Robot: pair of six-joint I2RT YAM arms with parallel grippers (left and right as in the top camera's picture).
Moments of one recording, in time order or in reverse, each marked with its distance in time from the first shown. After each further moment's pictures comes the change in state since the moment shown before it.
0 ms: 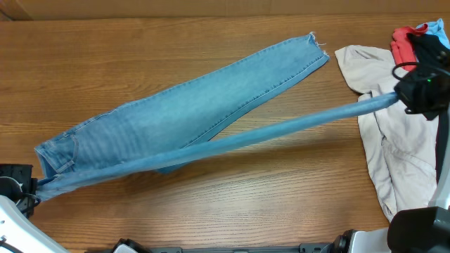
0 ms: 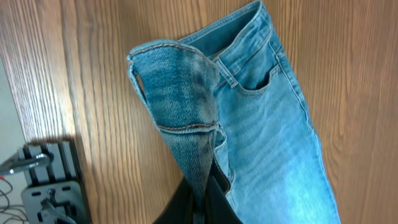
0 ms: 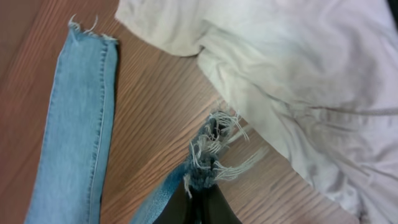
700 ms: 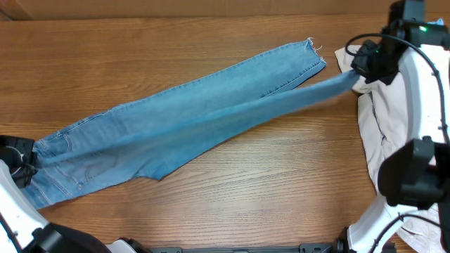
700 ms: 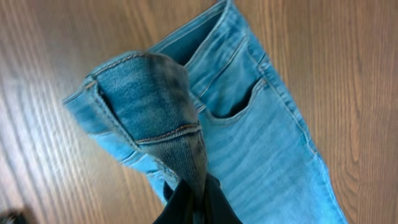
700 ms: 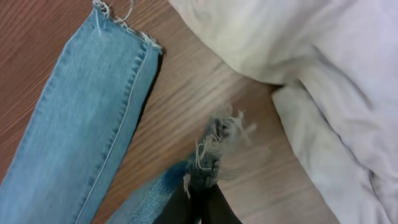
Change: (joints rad) left arm -0.132 0.275 -0.003 0.261 -0.043 0.000; right arm 0.209 0.378 0.233 0.084 0.053 -0.047
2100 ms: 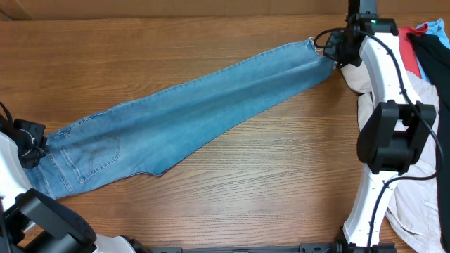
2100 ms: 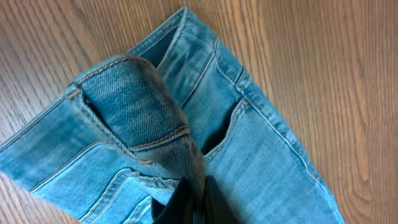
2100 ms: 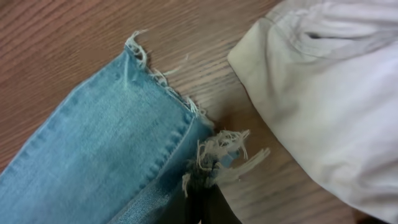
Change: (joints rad) left arm -0.085 0.173 -0.001 0.178 -0.016 0.000; right arm 0.089 0.304 0.153 0.253 0.056 -0.058
